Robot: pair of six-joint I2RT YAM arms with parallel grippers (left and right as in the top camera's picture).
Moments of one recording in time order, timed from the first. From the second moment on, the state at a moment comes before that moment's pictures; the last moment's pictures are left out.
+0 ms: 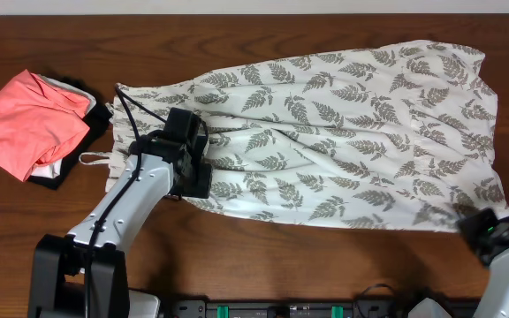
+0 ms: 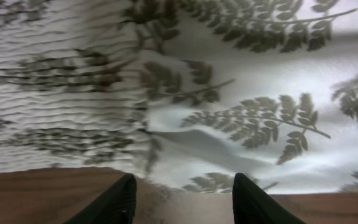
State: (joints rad) left arm -0.25 1.55 0.95 -0.84 0.07 -0.12; right arm -0.81 1.09 0.61 -0.72 -0.15 0.36
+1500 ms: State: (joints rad) left arm -0.37 1.55 0.95 -0.86 -0.08 -0.12; right arm -0.71 1.15 0.89 -0.78 -0.14 0.36
